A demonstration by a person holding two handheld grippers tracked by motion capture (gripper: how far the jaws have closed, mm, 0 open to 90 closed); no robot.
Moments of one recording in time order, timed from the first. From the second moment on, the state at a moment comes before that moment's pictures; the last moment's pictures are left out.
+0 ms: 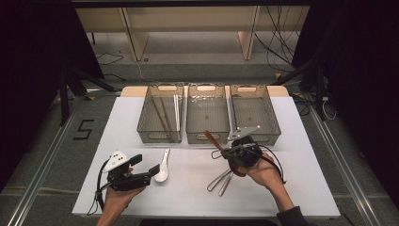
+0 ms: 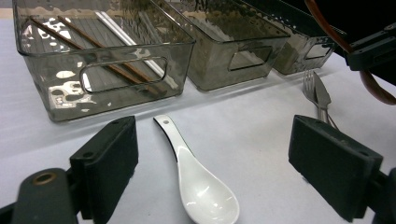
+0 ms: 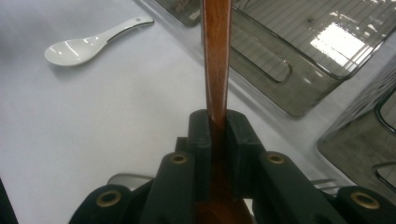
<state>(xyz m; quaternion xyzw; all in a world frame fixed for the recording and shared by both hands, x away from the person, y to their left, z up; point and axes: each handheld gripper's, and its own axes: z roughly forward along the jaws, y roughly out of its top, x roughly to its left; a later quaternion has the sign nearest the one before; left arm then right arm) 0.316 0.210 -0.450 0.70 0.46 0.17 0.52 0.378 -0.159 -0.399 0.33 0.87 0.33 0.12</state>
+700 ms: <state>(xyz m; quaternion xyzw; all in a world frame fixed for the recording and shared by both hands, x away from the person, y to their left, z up) 0.316 0.209 -0.450 0.70 0.45 0.17 0.52 0.408 -0.160 -0.391 0.37 0.85 0.35 0.14</state>
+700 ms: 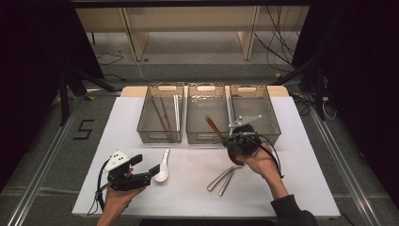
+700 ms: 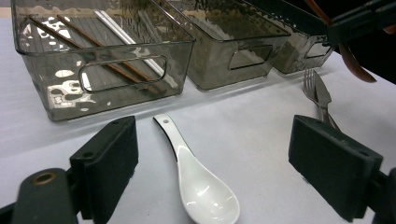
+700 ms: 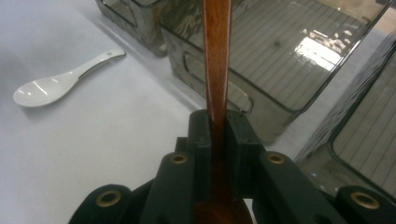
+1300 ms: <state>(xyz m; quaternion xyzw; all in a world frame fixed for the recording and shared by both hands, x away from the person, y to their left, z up) 0.317 0.209 -0.450 0.70 0.45 0.17 0.52 0.445 -0.143 -0.370 0.38 0.84 0.36 0.15</state>
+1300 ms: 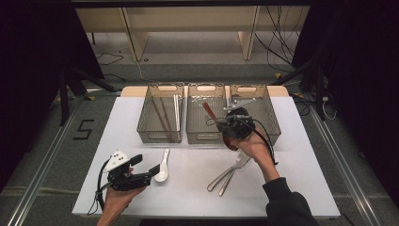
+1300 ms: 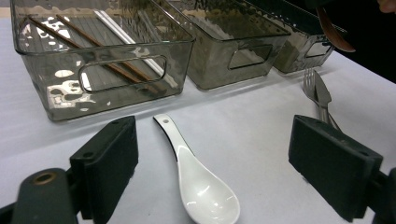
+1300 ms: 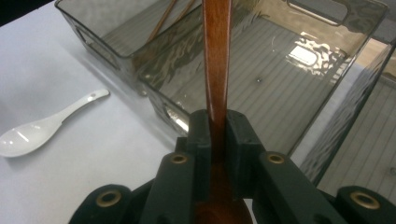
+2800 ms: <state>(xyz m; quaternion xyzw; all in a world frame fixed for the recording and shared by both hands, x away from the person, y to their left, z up) 0.316 0.210 -0.451 0.71 0.45 0.17 0.52 0.519 -0.104 -0.362 0.44 0.80 0.38 0.15</state>
